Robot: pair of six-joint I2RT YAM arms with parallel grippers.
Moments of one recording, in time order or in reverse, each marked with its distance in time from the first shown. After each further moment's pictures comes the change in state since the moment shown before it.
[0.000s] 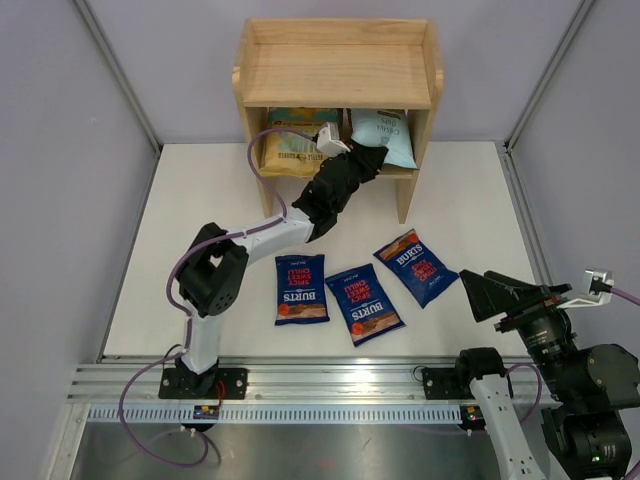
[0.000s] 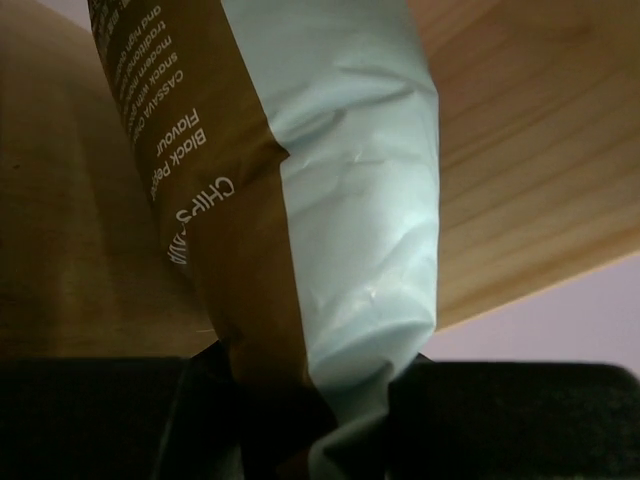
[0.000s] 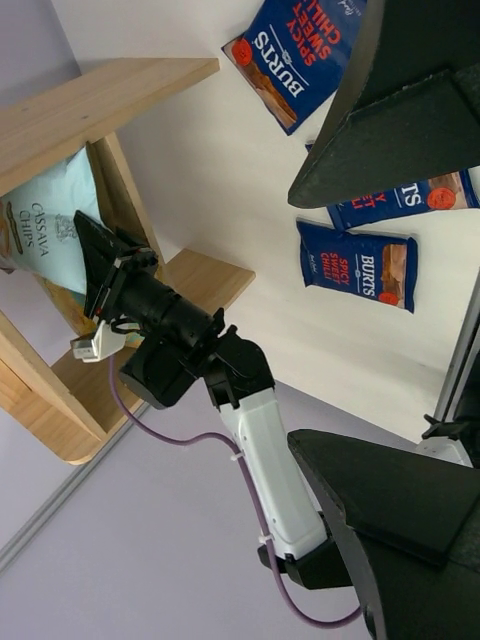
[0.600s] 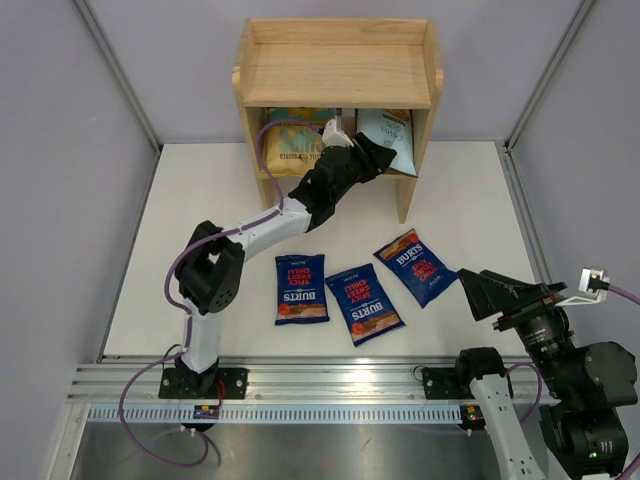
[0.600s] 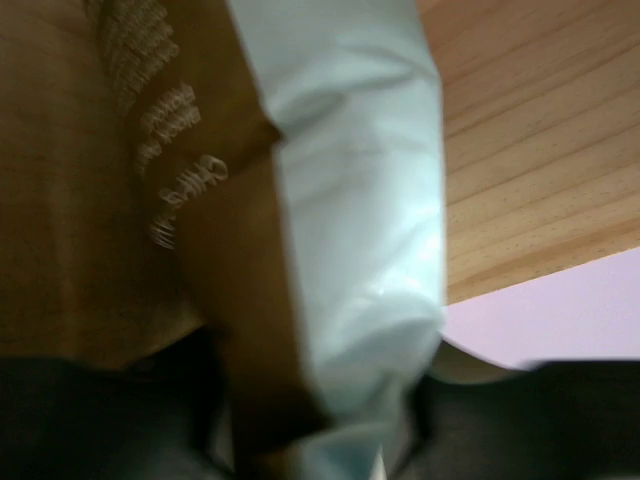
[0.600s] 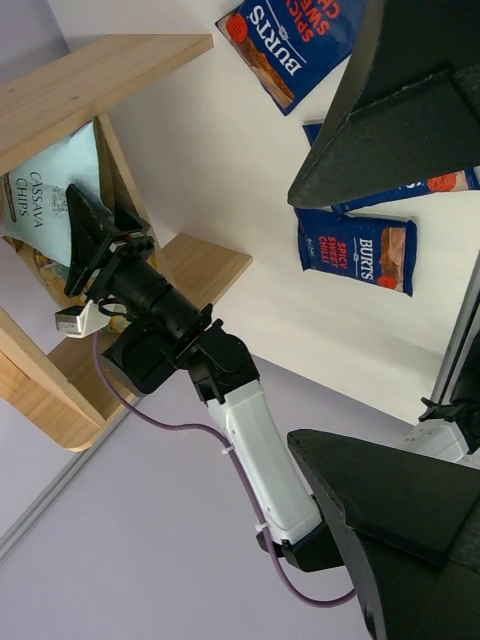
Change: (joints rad) left arm 0.038 0.018 0.064 -0.173 0.180 -0.032; right arm 0.003 -0.008 -0.028 0.029 -0.021 0.047
